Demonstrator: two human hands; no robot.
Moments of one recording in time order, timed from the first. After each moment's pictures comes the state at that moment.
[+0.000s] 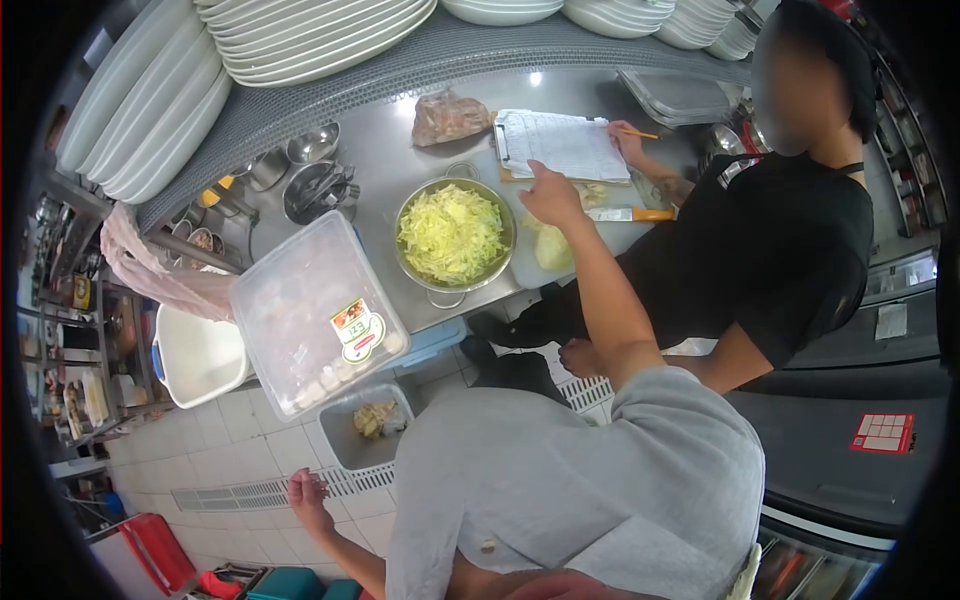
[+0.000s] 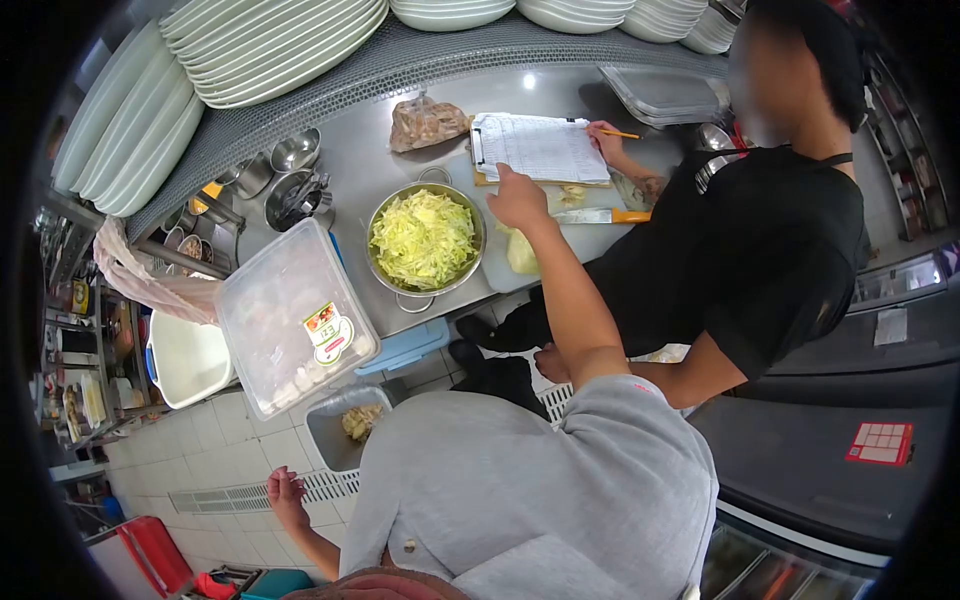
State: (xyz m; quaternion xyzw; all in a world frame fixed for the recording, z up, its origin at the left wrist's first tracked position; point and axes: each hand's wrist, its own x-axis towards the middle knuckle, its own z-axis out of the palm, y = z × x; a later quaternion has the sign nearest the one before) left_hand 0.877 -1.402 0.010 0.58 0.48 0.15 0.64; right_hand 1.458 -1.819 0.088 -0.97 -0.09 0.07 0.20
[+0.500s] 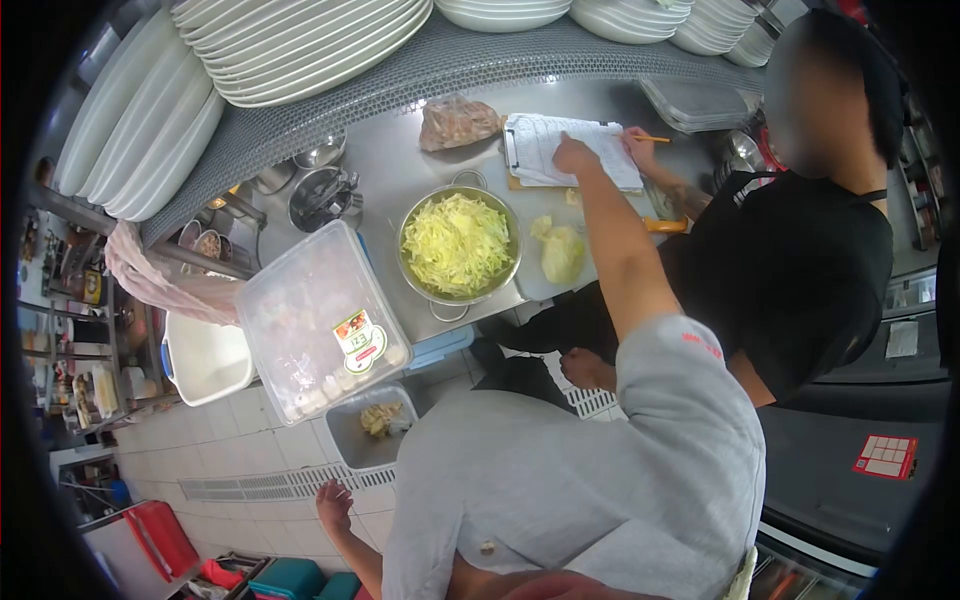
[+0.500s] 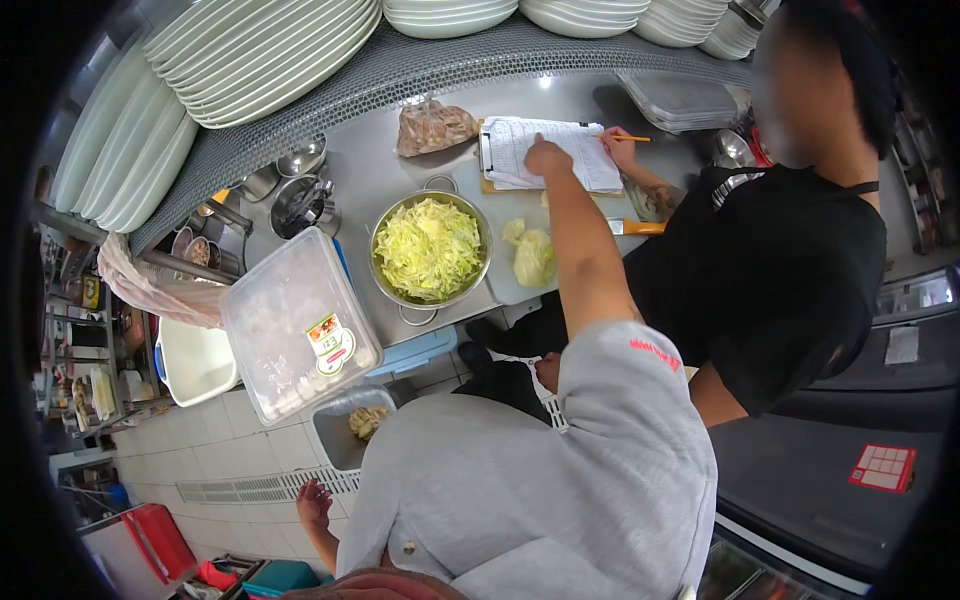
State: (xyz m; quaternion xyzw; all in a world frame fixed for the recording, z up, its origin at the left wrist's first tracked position) left_hand 0.833 -1.400 -0.064 0.45 0.60 0.04 0.66; right_hand 1.663 -1.874 -0.021 -0.98 0.00 0.17 0.06
